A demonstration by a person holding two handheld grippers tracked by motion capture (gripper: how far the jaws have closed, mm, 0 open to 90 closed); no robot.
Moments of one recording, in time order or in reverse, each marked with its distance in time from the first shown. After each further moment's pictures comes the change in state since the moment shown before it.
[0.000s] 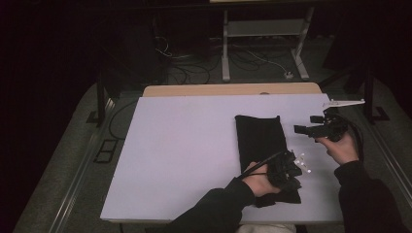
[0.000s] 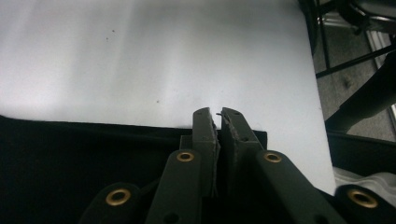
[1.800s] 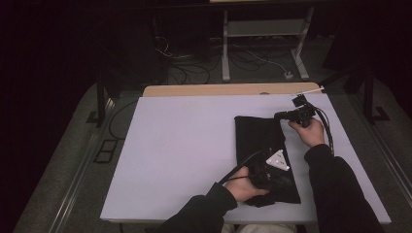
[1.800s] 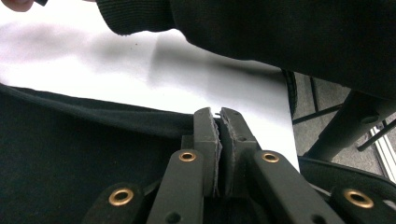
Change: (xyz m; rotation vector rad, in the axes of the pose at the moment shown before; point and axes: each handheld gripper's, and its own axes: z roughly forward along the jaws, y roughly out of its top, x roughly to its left) left arm -0.010 -0.035 -0.038 -0.178 0.012 -0.085; right arm -0.016 0.035 0.097 0.131 -0.035 0.060
